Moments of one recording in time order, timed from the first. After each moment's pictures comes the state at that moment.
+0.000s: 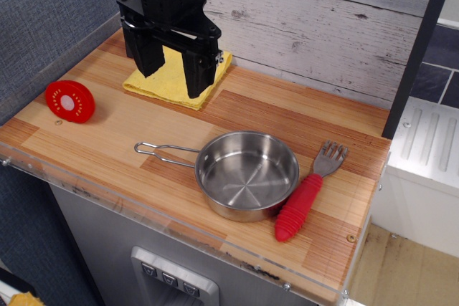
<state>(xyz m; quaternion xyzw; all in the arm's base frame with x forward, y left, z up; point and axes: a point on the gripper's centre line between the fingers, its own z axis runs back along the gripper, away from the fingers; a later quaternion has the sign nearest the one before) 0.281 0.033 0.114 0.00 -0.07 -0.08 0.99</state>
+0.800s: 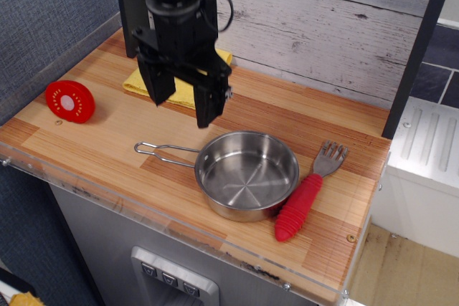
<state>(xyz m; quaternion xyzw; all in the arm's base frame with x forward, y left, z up) 0.281 0.023 0.078 0.00 -0.06 -0.09 0.99</state>
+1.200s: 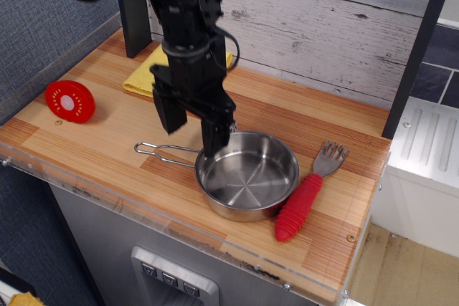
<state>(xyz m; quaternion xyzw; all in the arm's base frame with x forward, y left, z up) 0.287 0.020 0.035 -0.01 -0.03 -0.13 0.99</state>
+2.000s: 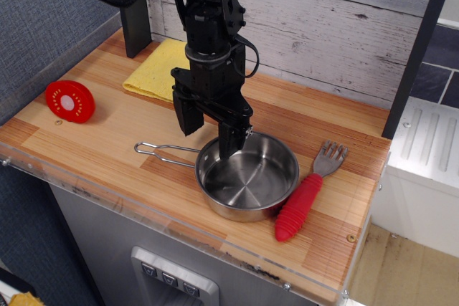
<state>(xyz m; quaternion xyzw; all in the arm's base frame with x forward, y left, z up) 0.302 0.010 0.026 0.00 -0.02 -0.15 0.99</state>
